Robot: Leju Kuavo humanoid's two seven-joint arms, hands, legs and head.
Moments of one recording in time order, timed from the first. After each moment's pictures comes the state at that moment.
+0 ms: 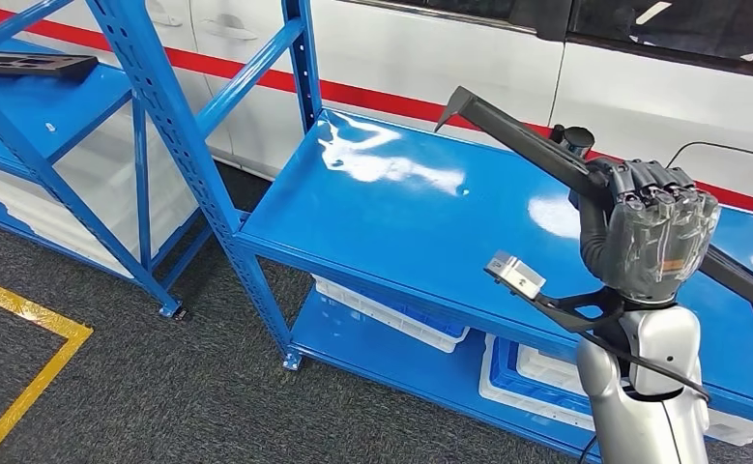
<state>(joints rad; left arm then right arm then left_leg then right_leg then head) -0.13 -0.07 -0.95 -0.19 1.00 0.08 -0.23 -0.28 -0.13 0.13 -1.85 1.47 -0.49 -0.02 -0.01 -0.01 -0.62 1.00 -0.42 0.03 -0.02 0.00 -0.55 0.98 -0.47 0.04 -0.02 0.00</state>
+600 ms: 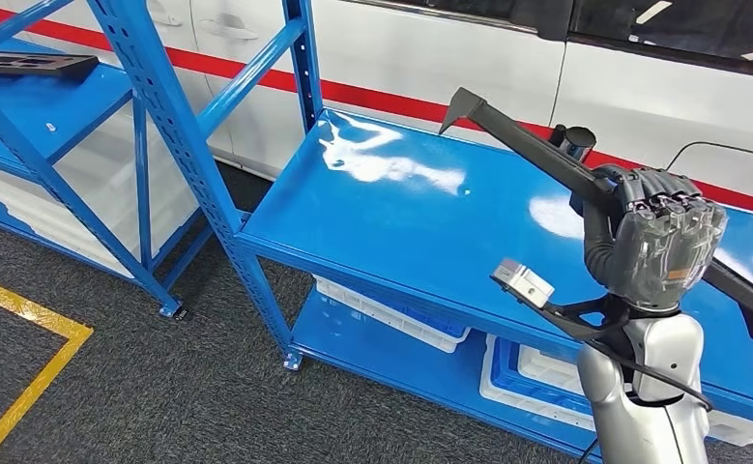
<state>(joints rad) -0.13 -0.07 -0.95 -0.19 1.02 0.08 -0.22 -0.26 -0.13 0.13 -1.85 1.41 -0.53 -0.03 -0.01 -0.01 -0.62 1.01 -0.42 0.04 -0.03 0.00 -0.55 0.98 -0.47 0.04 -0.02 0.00</state>
